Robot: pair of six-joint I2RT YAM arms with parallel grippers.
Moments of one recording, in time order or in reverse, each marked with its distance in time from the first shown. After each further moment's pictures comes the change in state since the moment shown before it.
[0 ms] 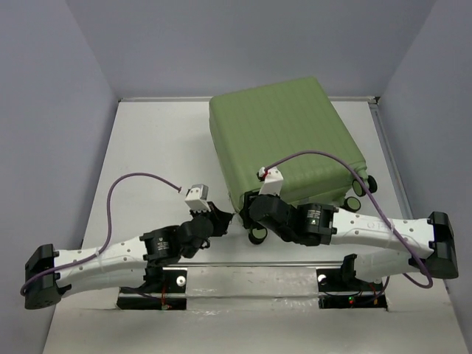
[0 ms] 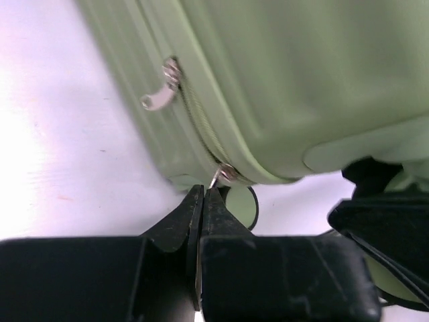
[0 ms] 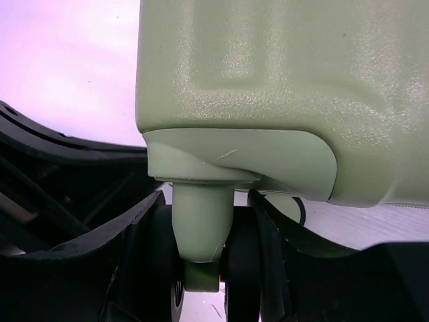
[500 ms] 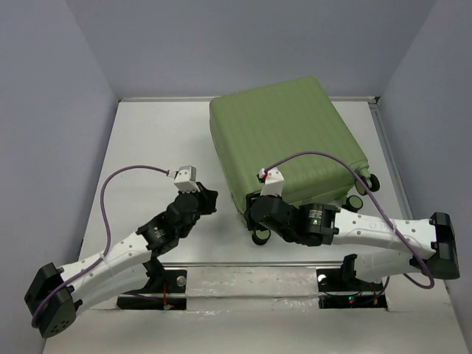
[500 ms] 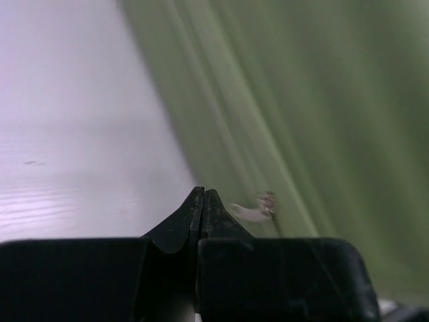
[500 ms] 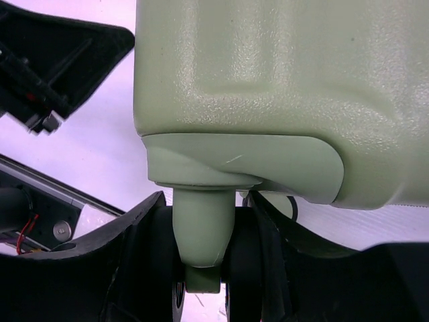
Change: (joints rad) left arm 0.379 0.025 -0.017 0.115 0.107 0.225; right arm 0.006 -0.018 -0.010 -0.043 -0.008 -0.027
